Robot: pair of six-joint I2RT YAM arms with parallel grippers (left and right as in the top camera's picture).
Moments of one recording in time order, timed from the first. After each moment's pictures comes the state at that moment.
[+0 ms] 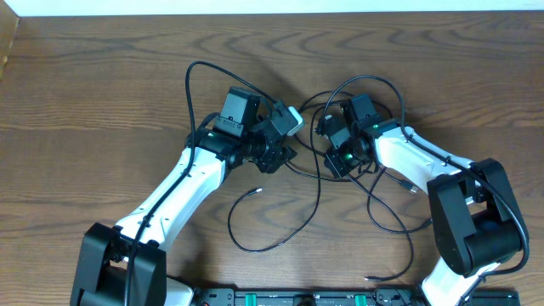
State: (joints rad) left arm -0.40 1.56 1.02 -0.44 0.44 0.43; right arm 0.38 1.87 1.06 -0.50 -0.35 -0.18
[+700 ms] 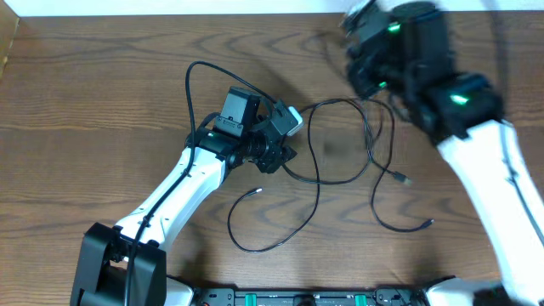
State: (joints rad) left arm -0.40 1.56 1.02 -0.44 0.44 0.43; right arm 0.38 1.52 1.71 -0.77 -0.05 -0.18
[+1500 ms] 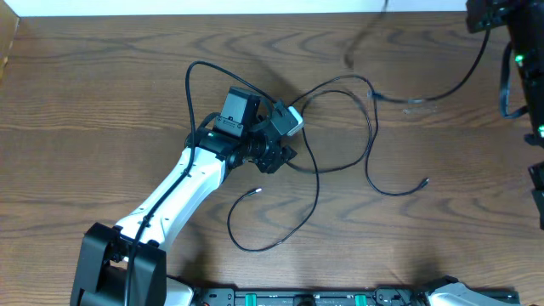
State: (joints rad) left arm -0.40 1.56 1.02 -0.44 0.44 0.43; right arm 0.38 1.36 2.12 -0.45 0.17 -0.26
